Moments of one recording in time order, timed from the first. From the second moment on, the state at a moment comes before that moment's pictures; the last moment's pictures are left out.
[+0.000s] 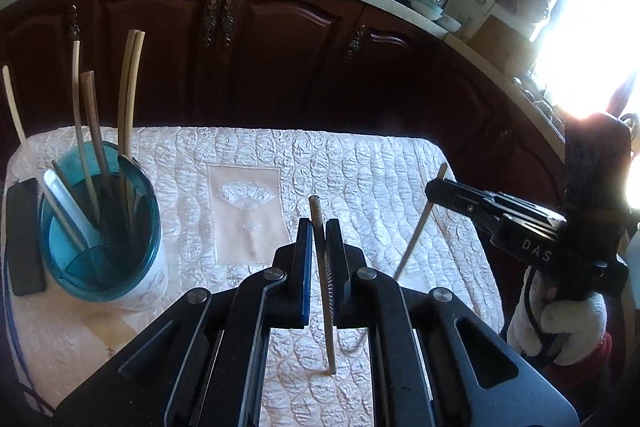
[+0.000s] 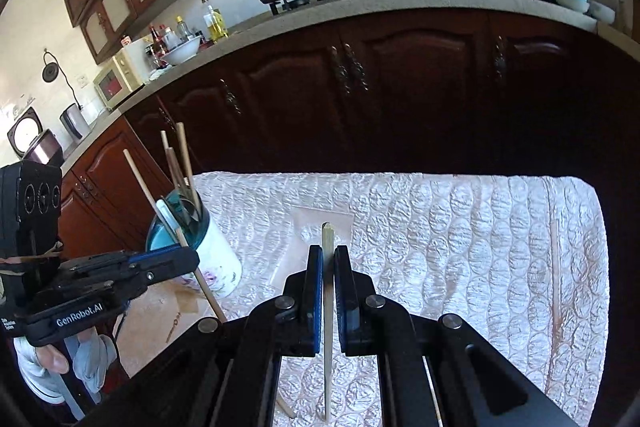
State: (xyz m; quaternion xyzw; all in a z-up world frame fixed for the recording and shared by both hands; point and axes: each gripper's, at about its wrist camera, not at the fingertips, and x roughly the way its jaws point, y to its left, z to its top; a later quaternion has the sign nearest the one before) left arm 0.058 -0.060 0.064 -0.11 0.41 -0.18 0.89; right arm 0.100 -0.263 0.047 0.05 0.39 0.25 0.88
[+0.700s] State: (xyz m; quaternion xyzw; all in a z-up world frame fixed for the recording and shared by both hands) left arm 0.037 -0.039 0.095 -0.12 0.38 -0.18 0.90; right arm 0.082 -0.259 0.075 0.04 0.36 0.26 0.90
